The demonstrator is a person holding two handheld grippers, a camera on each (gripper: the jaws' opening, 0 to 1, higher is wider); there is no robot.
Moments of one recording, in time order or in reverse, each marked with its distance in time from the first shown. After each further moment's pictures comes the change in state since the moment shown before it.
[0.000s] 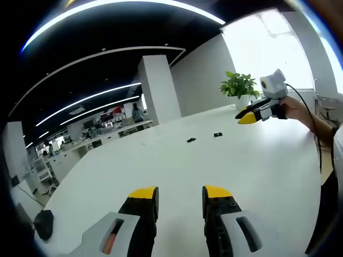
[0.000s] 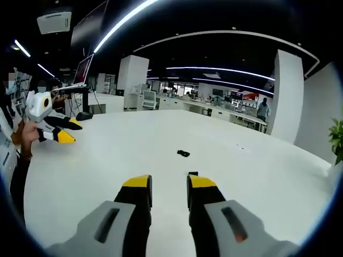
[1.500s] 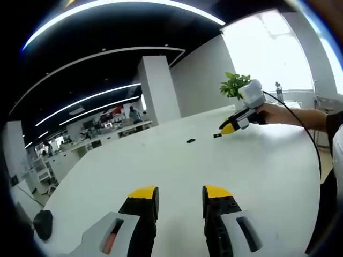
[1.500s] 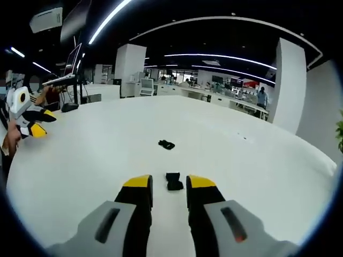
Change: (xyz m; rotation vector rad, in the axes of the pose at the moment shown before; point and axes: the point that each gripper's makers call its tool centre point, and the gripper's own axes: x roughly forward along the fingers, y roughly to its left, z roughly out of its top) left arm 0.000 0.002 0.003 -0.003 -0.007 -0.005; right arm 0.067 -0.034 -0.025 0.025 0.107 0.011
